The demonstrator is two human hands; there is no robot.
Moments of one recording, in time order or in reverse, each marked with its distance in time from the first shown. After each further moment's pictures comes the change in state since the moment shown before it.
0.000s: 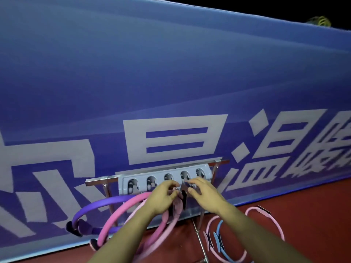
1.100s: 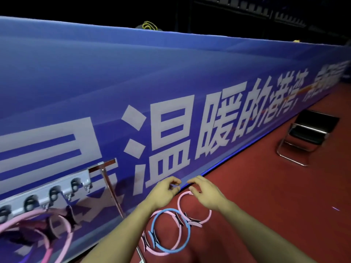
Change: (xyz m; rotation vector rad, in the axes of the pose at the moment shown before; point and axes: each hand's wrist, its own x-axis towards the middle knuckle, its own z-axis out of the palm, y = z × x) left_hand 0.032 0.337 0.372 0.037 -0.328 0.242; right_hand -0.304 0.348 -0.222 0.006 0.240 0.287
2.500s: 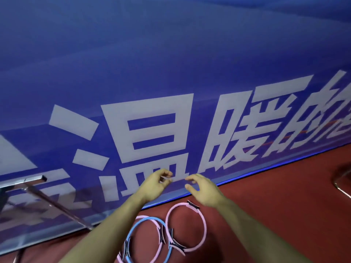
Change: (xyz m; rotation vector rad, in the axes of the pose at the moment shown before) left_hand 0.402 0.000 0.075 -0.099 0.232 -0.294; right_hand 0.352 0.289 -0.093 0.092 -0.304 -0.152
